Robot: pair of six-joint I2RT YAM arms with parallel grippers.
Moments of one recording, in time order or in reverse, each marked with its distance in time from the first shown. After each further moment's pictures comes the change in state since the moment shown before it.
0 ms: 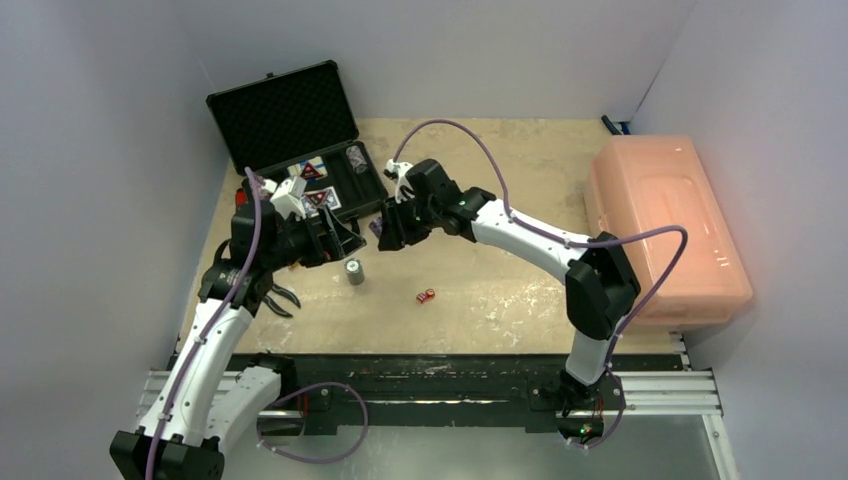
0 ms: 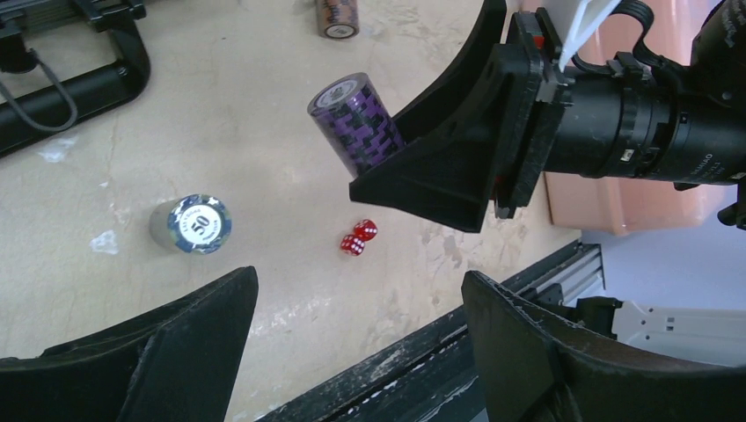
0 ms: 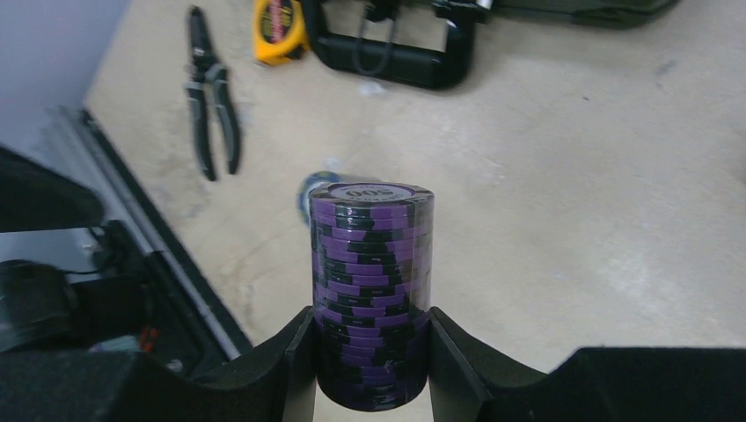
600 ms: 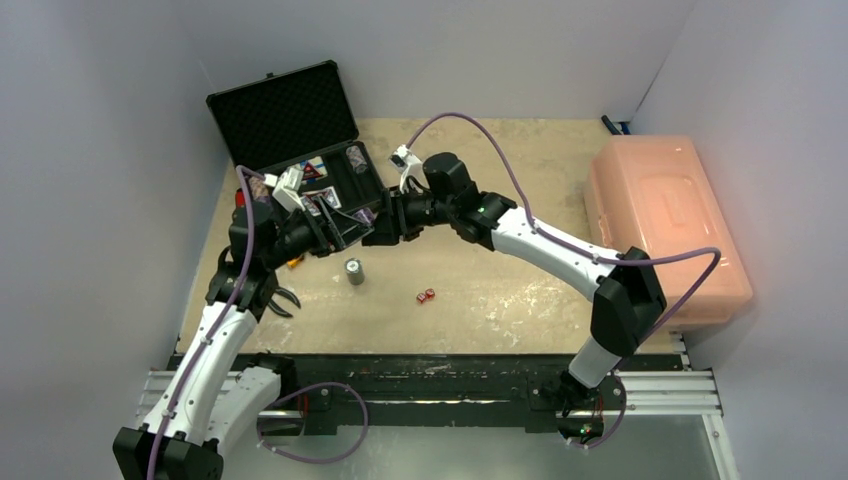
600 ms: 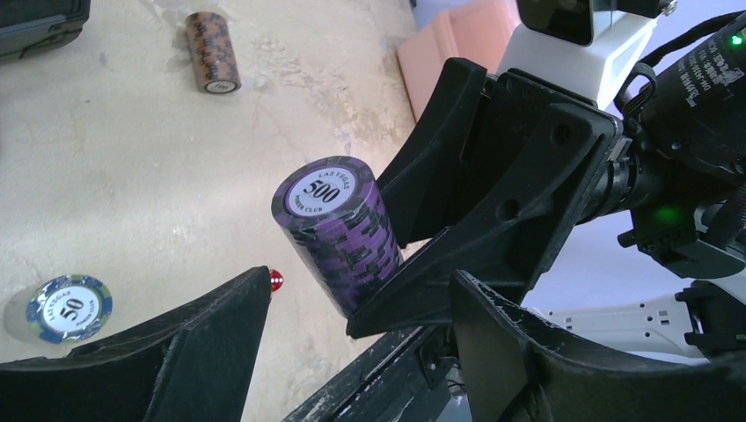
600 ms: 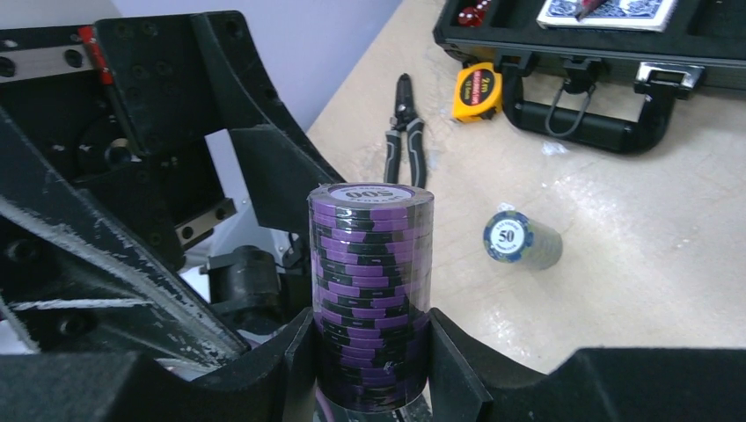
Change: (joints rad) left arm -0.008 -0.017 -0.097 0.348 0.138 -0.212; right arm 0.000 -0.167 -0.108 0.259 -0.273 0.219
